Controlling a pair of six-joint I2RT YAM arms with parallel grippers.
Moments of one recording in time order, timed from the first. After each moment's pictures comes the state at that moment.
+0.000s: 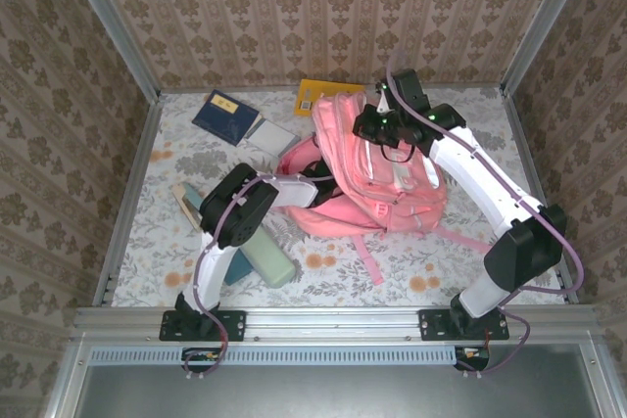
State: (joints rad) left arm -0.84 2.18 1.31 0.53 -0.01 -1.37; right arm 0.41 1.60 1.59 -0.74 -0.21 0.71
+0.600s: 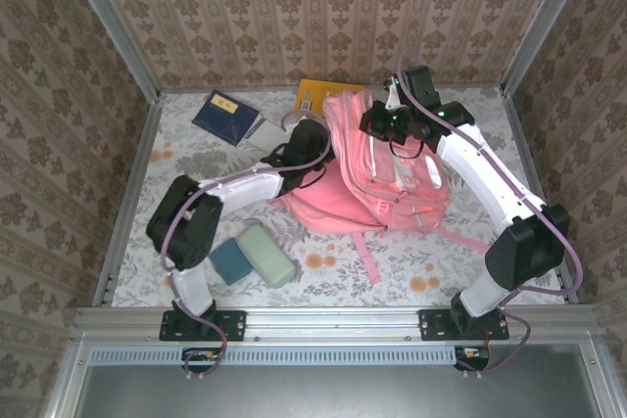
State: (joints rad) left arm -0.73 1.79 1.19 0.10 -0.05 -1.15; right arm 0.34 1.60 1.57 -0.72 -0.30 0.66
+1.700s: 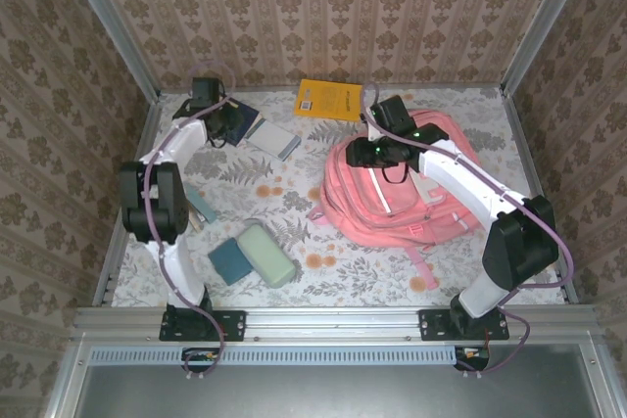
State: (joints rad) left arm -0.11 1.96 1.56 -0.42 0.09 -0.63; right arm 0.46 1.61 1.38 -0.67 -0.17 0.40
